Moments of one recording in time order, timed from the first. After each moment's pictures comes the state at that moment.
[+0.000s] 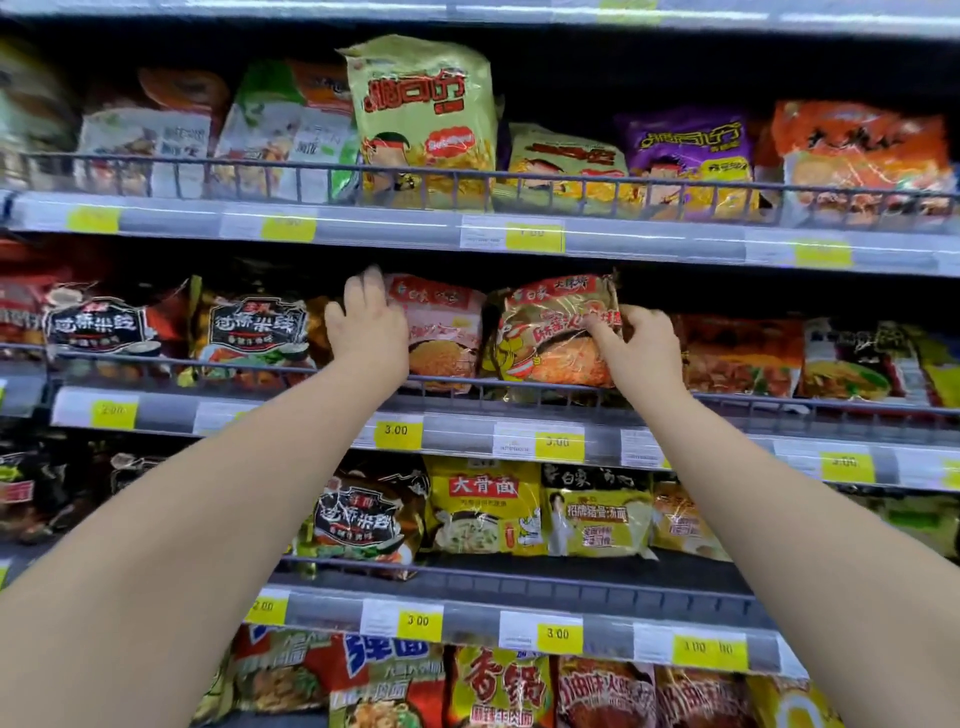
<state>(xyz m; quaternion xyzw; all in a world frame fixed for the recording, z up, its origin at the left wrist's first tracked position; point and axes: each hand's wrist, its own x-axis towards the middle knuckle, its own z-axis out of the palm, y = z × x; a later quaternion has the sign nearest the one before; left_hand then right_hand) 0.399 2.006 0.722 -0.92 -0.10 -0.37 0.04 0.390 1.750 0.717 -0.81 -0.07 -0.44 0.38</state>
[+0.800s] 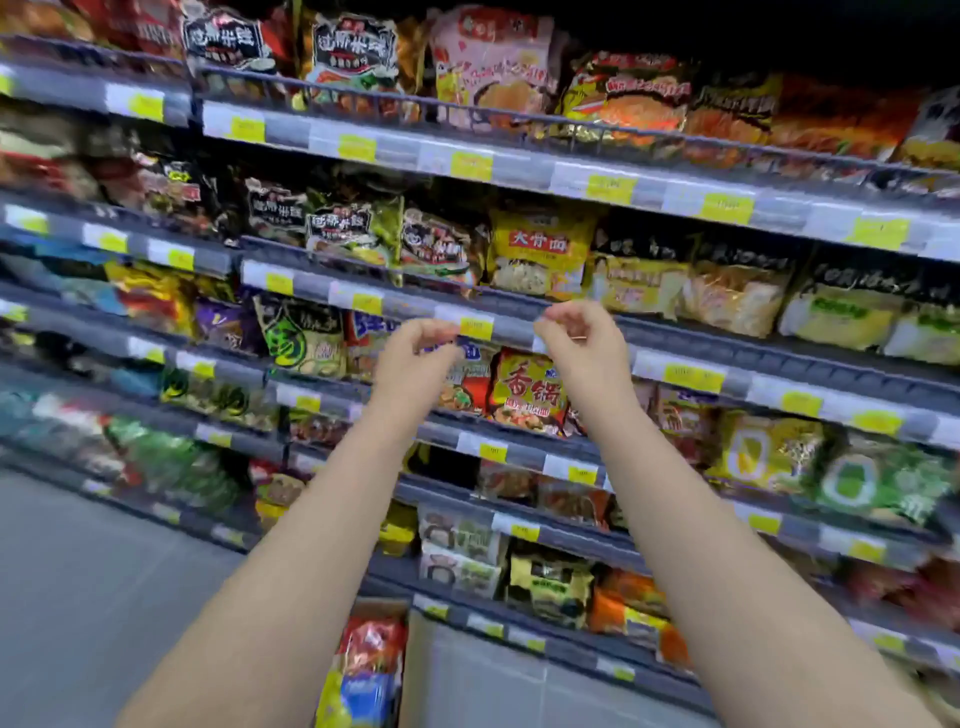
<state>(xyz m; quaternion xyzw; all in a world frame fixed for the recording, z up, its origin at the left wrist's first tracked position) 0.145 1.962 0.495 -0.73 -0.12 -0.19 -0.64 0.171 1.804 0.526 -0.80 -0.12 -0.14 0.58</state>
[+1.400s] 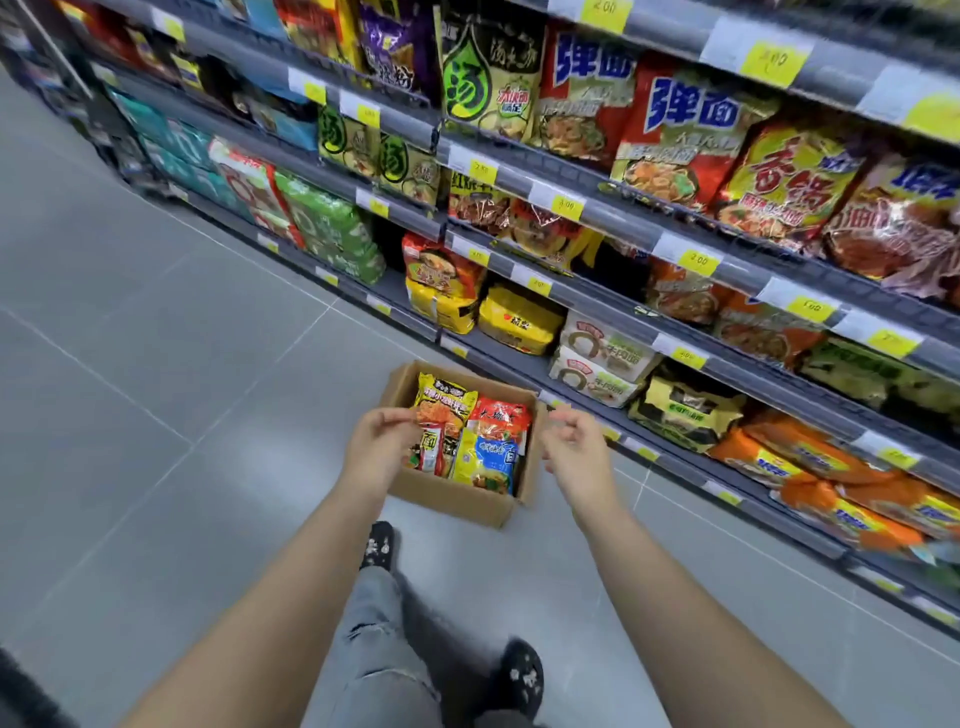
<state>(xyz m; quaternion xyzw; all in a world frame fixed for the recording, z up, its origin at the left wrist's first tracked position) -0.084 2.120 0.244 -0.58 -0.47 -0.02 -0.66 0.001 1.935 0.256 -0.77 0.07 0.24 0.59</state>
